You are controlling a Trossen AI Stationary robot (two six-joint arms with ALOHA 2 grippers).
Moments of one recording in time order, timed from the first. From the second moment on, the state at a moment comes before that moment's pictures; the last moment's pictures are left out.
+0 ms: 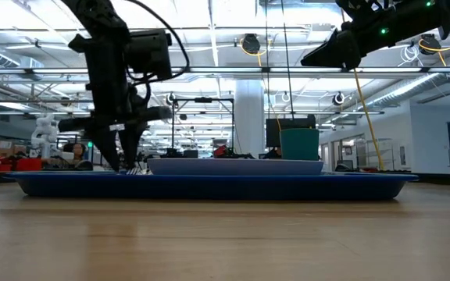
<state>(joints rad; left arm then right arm) 0.13 1.57 0.87 -0.67 -0.18 -1.24 -0.03 0.86 0.44 0.27 0.57 -0.48</state>
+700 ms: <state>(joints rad) 0.05 1.57 1.22 -0.98 -0.54 -0.92 -0.03 0.86 0.44 0.45 0.59 -0.69</state>
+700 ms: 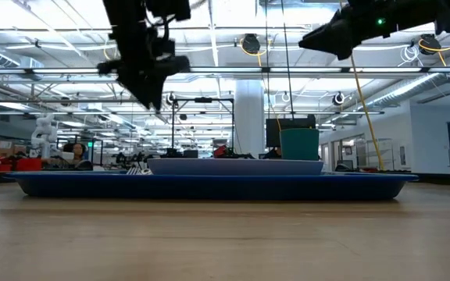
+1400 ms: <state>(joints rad) 0.26 1.39 0.85 0.06 -0.61 0.05 -0.03 0.86 0.56 -0.30 0.79 -0.13</state>
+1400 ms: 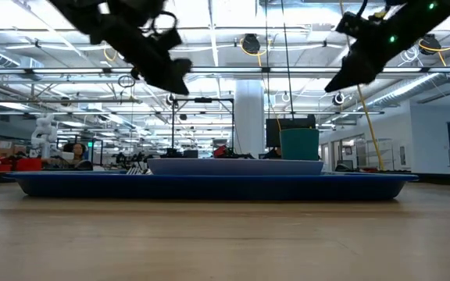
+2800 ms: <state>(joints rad) 0.72 1.72 0.88 -0.13 -0.07 -0.26 -0.07 0.86 0.65 -0.28 0.76 0.11</state>
